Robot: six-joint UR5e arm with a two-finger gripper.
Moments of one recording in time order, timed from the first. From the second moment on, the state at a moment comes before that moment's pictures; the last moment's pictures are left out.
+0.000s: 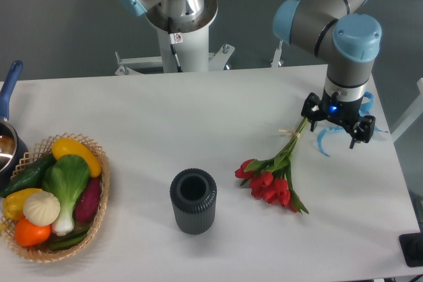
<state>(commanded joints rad) 2.79 -1.94 -1.64 -0.95 1.54 1.39</state>
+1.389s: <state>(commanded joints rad) 2.74 -2.01 -1.80 -0.84 1.54 1.33</state>
